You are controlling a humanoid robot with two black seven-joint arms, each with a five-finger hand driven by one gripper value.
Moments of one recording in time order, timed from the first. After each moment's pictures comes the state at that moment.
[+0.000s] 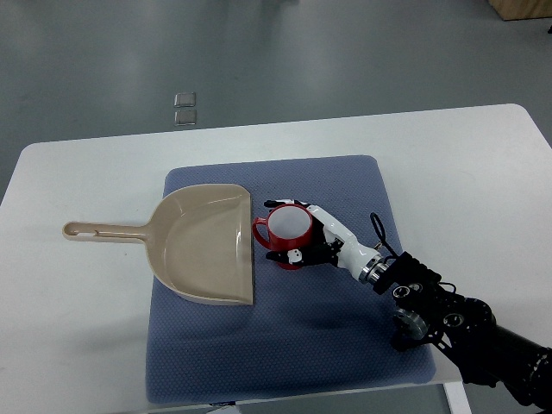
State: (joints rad) left arm -0.03 0.00 0.06 -0.31 0.09 -0.02 0.10; right arm 0.49 0.00 0.61 0.72 -0.92 0.16 0.61
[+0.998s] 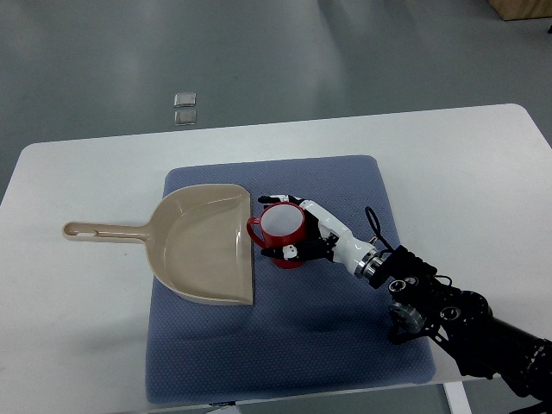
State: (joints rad) left arm -0.03 0.00 0.06 -0.31 0.09 -0.02 0.10; right arm 0.53 0.00 0.58 0.72 -0.89 0.17 0.61
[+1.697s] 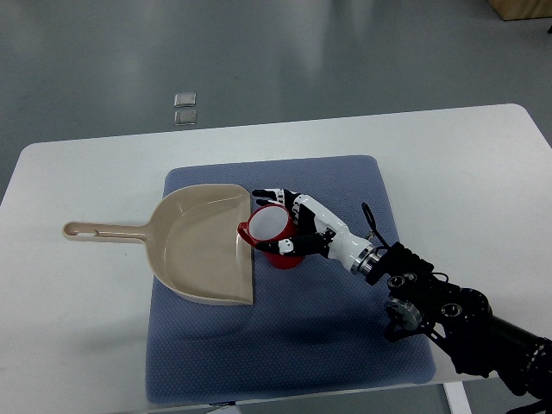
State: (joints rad) left arm -0.03 0.00 0.06 -0.31 0.09 -0.02 0.10; right arm 0.53 0.00 0.59 0.76 -0.86 0.20 0.61
